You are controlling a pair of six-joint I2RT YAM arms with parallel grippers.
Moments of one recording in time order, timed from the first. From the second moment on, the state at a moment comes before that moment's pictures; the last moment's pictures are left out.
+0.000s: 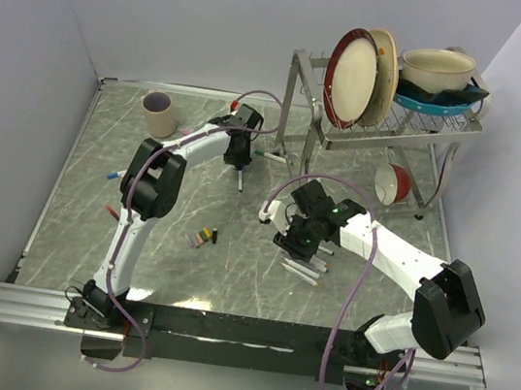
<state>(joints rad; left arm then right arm) -0.48 2.32 1.89 -0.57 -0.21 -0.53 0.68 1.41 0.97 -0.76 -0.23 -0.59</state>
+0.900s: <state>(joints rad) -0.49 1.29 0.66 0.24 0.02 -0.74 0.68 1.14 0.92 -0.65 -0.49 -0.59</state>
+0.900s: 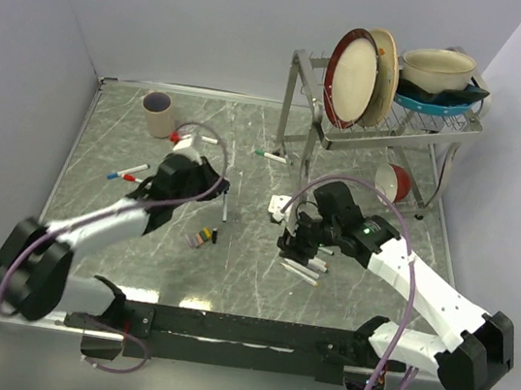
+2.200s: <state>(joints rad) -0.63 0.63 0.05 0.92 0.03 -1.01 0.84 1.60 1.24 -0.36 -0.81 0.20</state>
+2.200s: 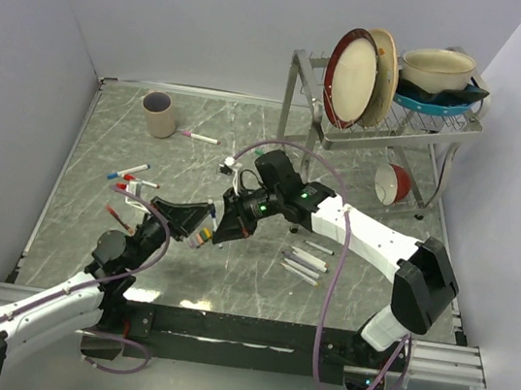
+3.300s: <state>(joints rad) -0.66 0.50 0.18 0.51 -0.02 -0.84 0.85 1.61 1.23 -0.45 -0.85 -0.11</state>
